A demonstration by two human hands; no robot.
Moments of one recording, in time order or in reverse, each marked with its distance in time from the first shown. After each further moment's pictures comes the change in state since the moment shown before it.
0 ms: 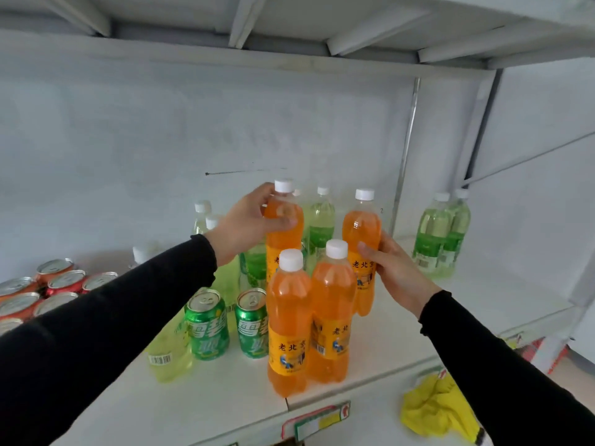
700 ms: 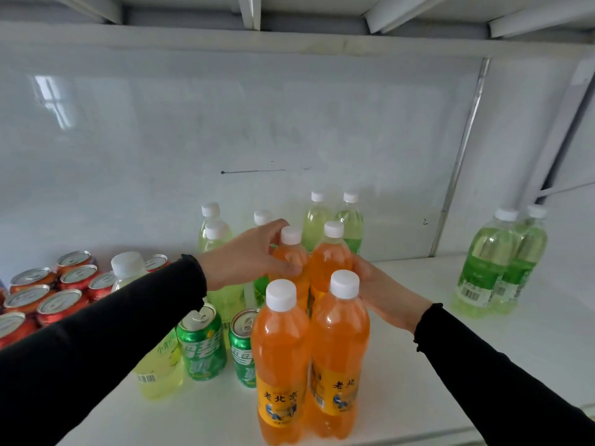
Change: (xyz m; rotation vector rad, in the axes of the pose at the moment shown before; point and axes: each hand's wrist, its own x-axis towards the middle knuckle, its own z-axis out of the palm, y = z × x) left_hand 0.005 -0.020 0.008 0.195 -0.174 -0.206; right_hand 0.064 0.023 0.028 -0.183 -0.560 0.072
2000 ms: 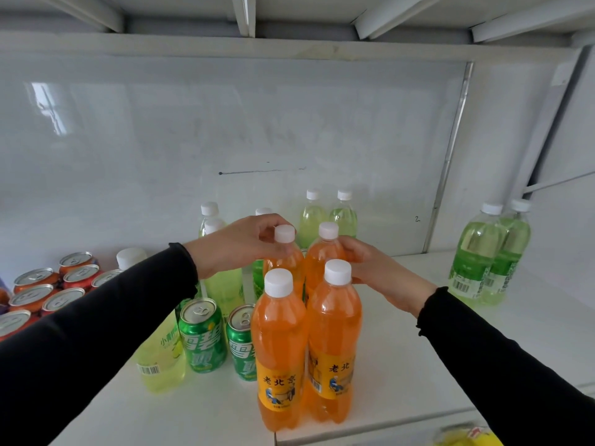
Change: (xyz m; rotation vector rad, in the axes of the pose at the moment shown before) left_hand -0.011 0.014 -0.010 -0.020 0.000 -0.033; right_hand -0.016 -0.036 0.002 -0.117 0.112 0.034
